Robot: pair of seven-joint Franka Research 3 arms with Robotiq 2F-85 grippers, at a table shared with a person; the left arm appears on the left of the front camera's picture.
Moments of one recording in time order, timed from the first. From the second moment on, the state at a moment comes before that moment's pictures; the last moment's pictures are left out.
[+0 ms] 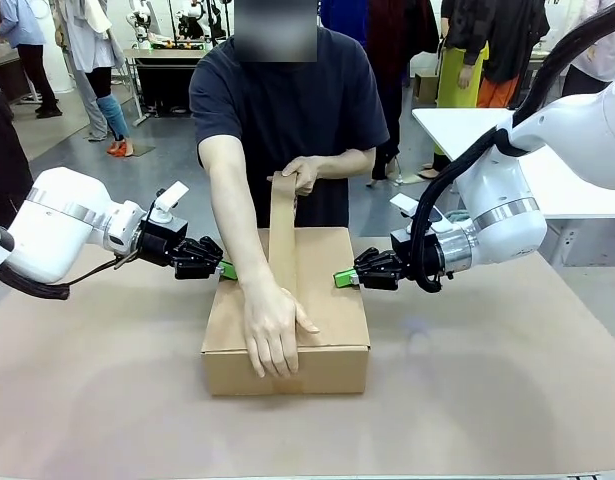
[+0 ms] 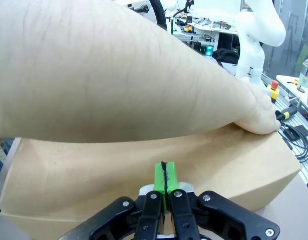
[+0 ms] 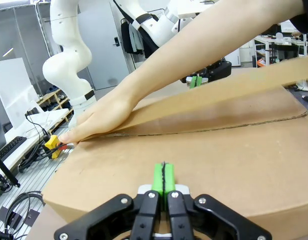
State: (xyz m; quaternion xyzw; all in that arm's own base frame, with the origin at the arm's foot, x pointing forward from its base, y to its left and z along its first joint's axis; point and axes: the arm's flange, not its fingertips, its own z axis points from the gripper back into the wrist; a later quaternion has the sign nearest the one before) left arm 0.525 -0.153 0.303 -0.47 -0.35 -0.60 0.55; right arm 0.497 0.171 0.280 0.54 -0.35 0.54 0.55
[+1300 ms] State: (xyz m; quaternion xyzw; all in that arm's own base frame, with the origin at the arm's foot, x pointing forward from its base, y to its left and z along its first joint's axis) left arm 0.525 -0.153 0.303 -0.47 -0.35 -0.60 0.55; right arm 0.497 0.171 0.280 0.54 -0.35 0.54 0.55
